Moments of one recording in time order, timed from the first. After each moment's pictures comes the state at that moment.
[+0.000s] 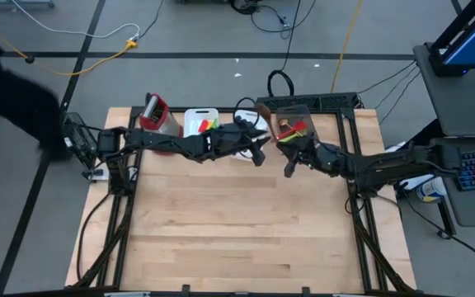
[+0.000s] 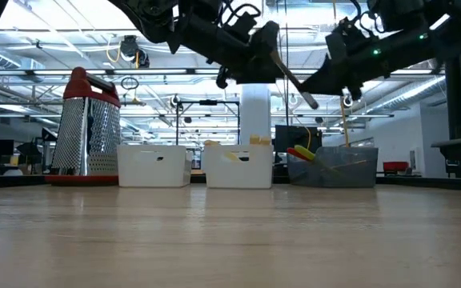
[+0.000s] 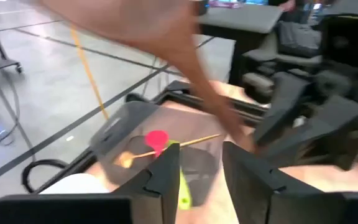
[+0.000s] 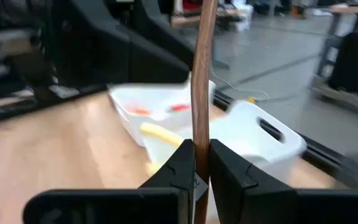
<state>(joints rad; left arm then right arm) 0.17 1.83 1.26 0.35 -0.26 -0.12 -0.12 1.06 0.38 0.49 0.41 0.17</state>
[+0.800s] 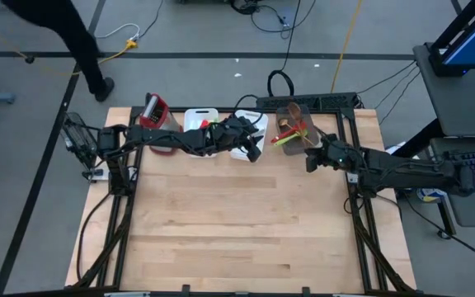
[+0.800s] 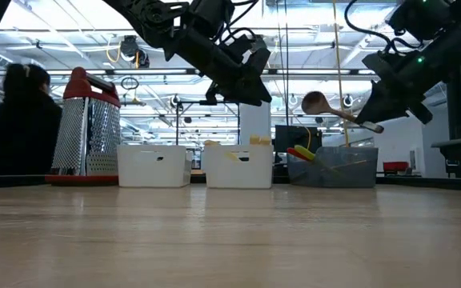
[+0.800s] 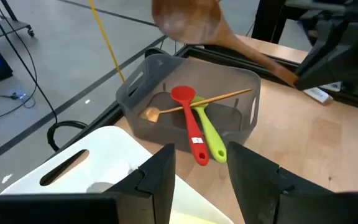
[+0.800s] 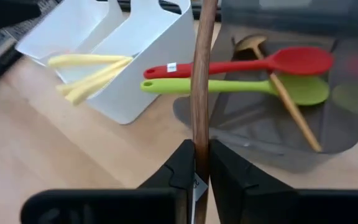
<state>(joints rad) 0.22 1.83 1.26 0.17 -0.25 -0.14 -0.24 0.64 0.38 -0.38 0.36 0.72</state>
